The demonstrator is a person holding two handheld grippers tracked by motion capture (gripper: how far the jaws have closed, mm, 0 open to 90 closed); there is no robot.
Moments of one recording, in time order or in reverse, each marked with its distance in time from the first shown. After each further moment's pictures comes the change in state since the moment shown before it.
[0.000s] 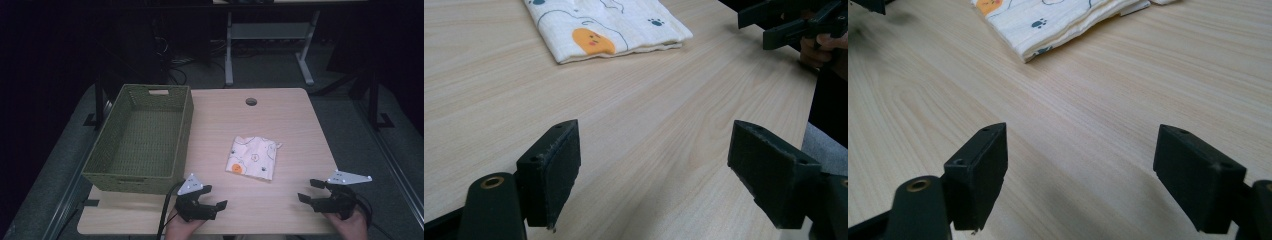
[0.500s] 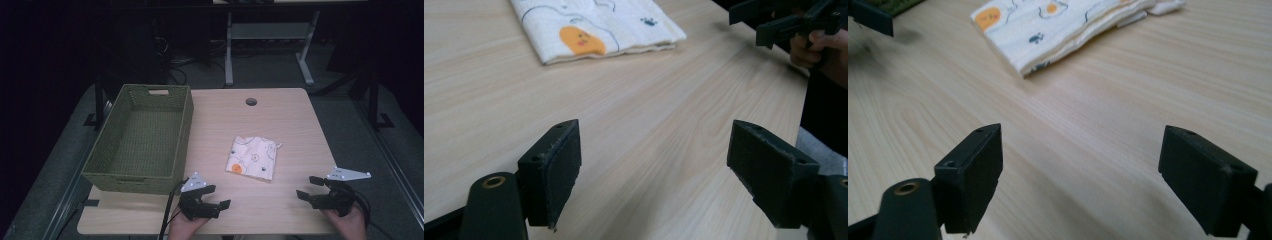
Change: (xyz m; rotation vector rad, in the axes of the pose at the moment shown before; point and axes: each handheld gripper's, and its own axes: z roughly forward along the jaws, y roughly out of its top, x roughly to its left) left arm 0.000 0.007 0.011 0.001 -0.045 -0.038; right arm -0.002 0.009 0.003 -0.019 0.010 0.041
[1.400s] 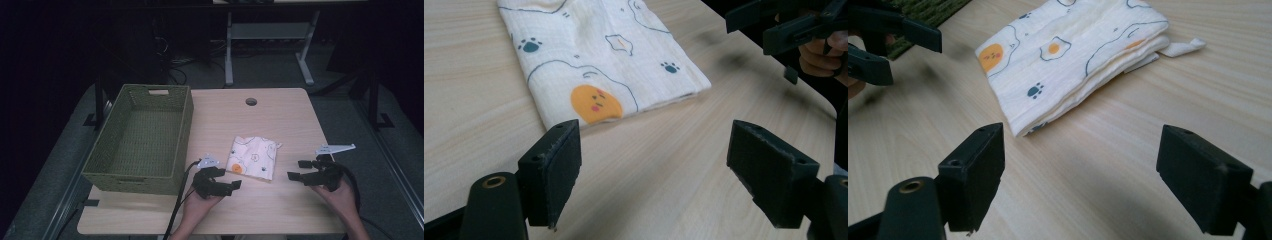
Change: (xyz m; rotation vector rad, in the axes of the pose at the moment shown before) left arm 0.012 0.043 0.038 0.016 0.035 -0.037; right arm -0.021 0.056 0.029 0.084 0.103 0.044
